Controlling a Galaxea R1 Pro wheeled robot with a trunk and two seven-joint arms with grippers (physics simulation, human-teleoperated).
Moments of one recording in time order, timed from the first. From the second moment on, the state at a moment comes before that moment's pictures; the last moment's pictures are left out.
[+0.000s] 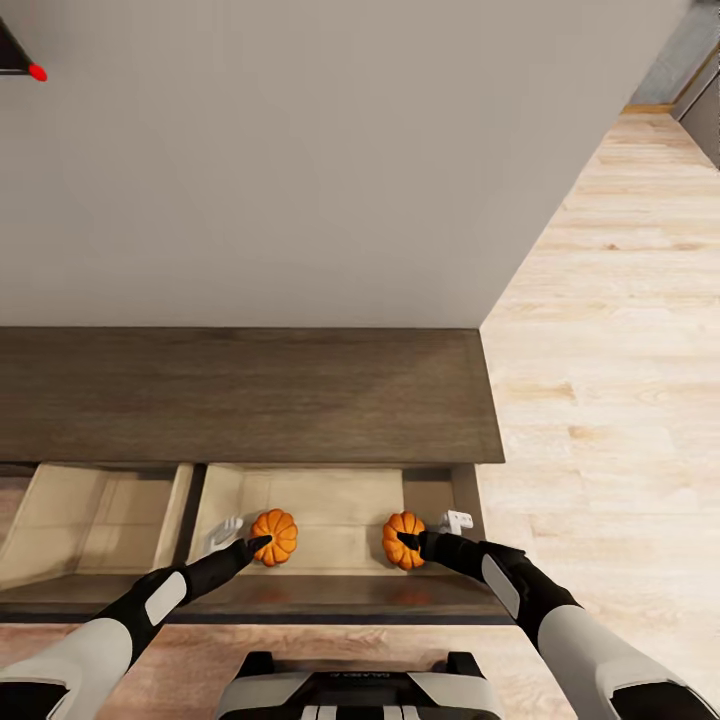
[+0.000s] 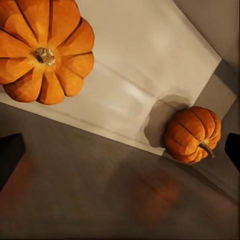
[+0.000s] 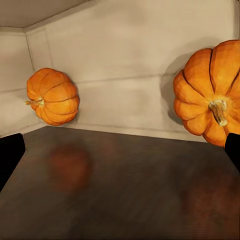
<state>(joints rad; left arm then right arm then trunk) -0.74 0.16 -0.10 -0.21 0.68 0.26 -0.49 -0.73 -0.03 0.12 -0.37 -0.34 0.26 0.51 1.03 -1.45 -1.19</state>
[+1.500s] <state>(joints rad) -0.74 0.16 -0.10 -0.21 0.68 0.26 -0.50 -0.73 -0.04 0.12 -0.37 -0.34 0.26 0.58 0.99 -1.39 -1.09</state>
